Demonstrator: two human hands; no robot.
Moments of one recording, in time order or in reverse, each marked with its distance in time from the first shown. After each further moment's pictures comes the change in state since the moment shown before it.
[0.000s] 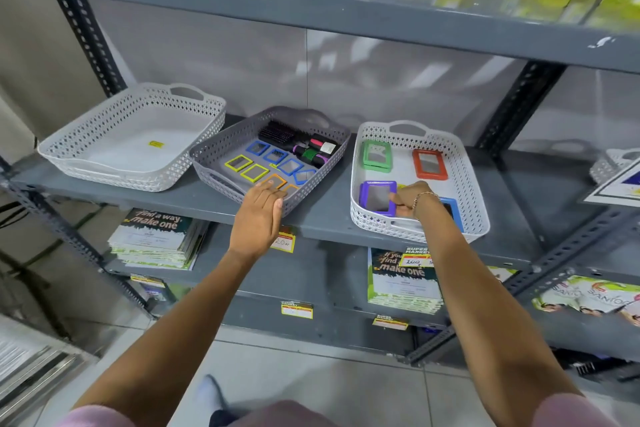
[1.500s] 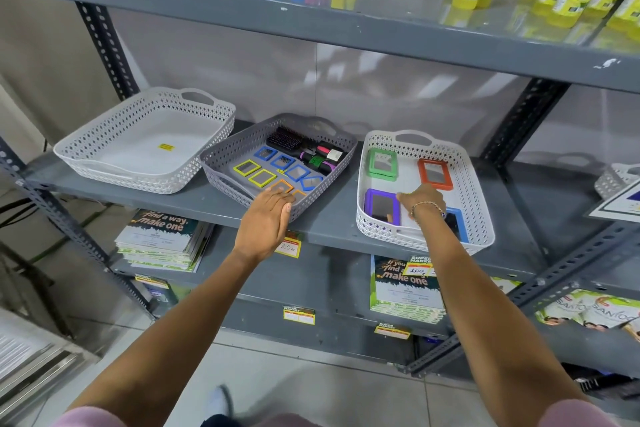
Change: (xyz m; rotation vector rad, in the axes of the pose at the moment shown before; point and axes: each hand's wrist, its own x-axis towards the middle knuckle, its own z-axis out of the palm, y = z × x) left_hand 0.004 -0.003 -0.012 -0.001 -0.143 0.013; right_hand -0.023 -0.011 0.003 -0.409 0.243 -0.112
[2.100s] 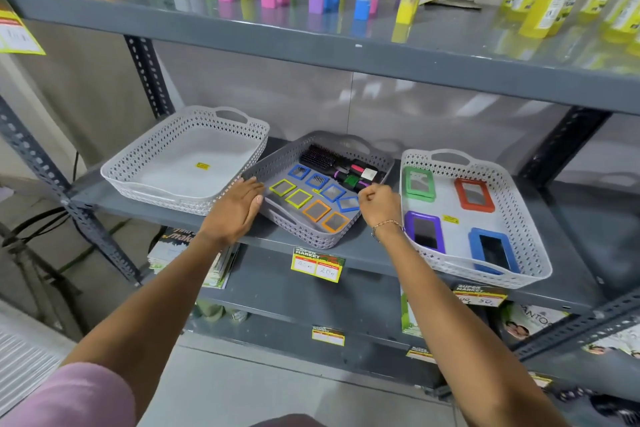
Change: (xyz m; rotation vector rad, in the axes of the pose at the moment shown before) left_hand 0.014 -0.139 -0.067 0.023 -0.154 -0.127; right_hand -0.054 -0.111 0.091 0.222 0.097 -0.418
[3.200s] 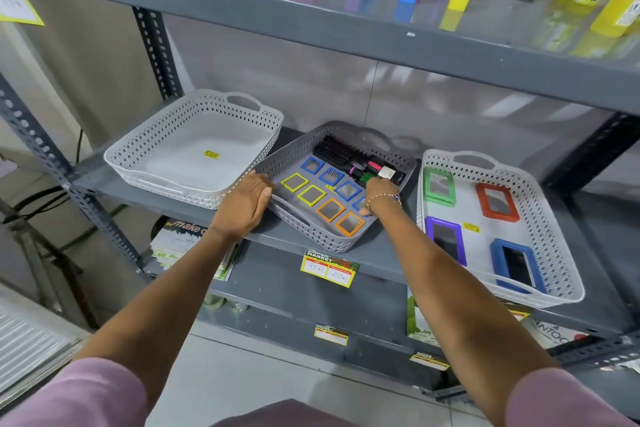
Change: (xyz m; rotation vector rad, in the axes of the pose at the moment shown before) left_hand 0.012 -0.023 0.018 -0.059 0.156 0.114; right_hand 0.058 -0.012 0.043 -0.788 -0.391 -0.092
